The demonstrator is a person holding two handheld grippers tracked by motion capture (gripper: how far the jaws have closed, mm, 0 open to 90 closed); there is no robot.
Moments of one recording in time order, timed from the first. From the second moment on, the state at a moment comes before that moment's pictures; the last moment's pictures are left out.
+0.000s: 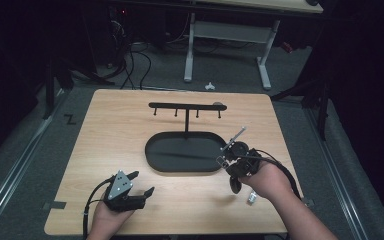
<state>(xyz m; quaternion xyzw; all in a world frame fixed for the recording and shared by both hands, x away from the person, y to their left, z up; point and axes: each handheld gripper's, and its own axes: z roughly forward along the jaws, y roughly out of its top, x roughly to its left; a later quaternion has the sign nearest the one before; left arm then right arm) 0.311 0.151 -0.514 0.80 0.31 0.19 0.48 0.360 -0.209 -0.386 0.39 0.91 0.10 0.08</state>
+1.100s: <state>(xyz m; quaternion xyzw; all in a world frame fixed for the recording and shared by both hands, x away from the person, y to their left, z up) 0.306 0.156 -0.515 0.80 0.31 0.20 0.48 0.410 -0.193 -0.349 0.41 0.90 0.13 0.11</state>
